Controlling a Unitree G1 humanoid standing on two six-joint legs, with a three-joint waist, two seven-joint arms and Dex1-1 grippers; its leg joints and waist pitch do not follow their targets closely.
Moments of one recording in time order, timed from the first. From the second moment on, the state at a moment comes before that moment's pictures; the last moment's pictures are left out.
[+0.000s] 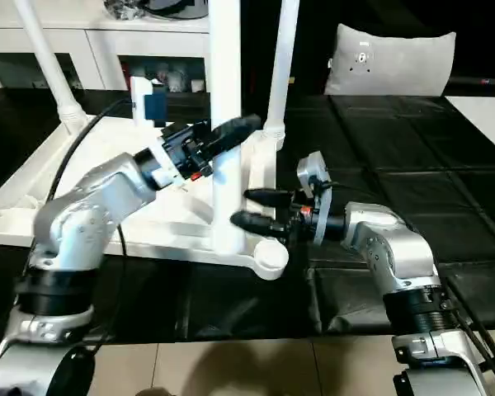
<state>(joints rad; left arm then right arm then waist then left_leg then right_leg) -0.63 0.09 0.00 -0.06 -0.64 0.65 -0.67 -0.51 -0.42 0.10 0.24 0.51 0.48 1.25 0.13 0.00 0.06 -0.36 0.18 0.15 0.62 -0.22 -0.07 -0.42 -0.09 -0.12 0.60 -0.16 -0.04</state>
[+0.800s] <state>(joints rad) -0.62 0.10 -0.10 -0.07 -0.58 0.63 -0.69 -0.51 -0.40 0.14 0.24 0.51 0.52 1.29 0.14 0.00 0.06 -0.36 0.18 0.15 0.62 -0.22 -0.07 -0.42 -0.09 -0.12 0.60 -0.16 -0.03</state>
